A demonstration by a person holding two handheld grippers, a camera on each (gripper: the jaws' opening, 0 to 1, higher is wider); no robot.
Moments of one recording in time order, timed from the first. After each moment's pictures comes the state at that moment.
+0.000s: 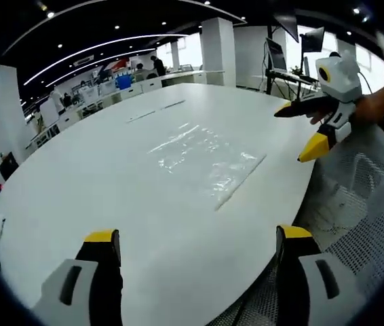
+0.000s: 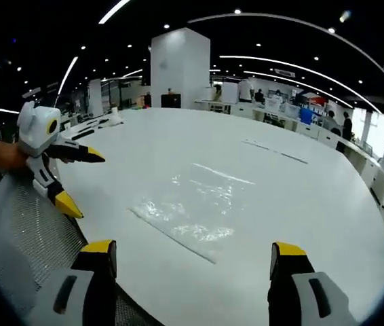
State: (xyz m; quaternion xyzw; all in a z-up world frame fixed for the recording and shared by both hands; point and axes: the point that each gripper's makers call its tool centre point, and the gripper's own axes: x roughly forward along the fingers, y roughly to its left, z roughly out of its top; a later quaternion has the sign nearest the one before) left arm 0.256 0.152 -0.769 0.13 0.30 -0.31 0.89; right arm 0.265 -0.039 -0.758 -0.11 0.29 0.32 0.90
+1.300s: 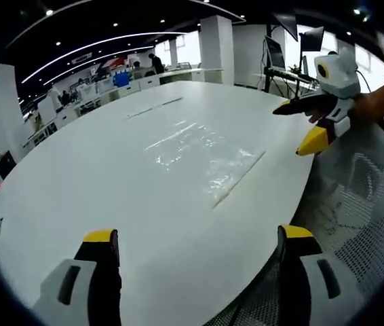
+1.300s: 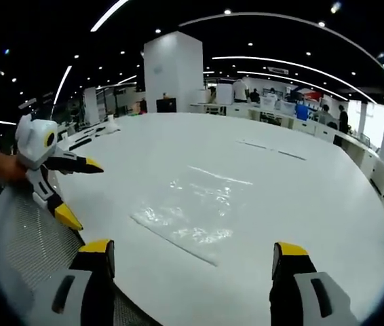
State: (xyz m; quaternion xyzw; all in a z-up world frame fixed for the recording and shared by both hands) left arm 0.253 0.148 -0.772 0.13 0.30 -0.31 0.89; right arm 0.268 -0.042 -0.753 -0.08 0.28 0.30 0.91
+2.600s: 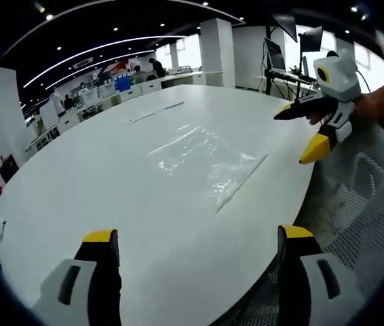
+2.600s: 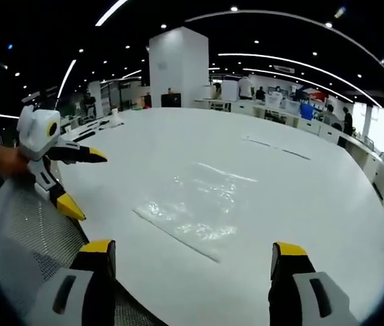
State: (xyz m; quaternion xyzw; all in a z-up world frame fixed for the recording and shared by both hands) left arm 0.258 0.151 -0.767 0.14 0.29 -0.31 0.90; right arm 0.265 -0.038 -0.759 -0.09 0.29 0.32 0.90
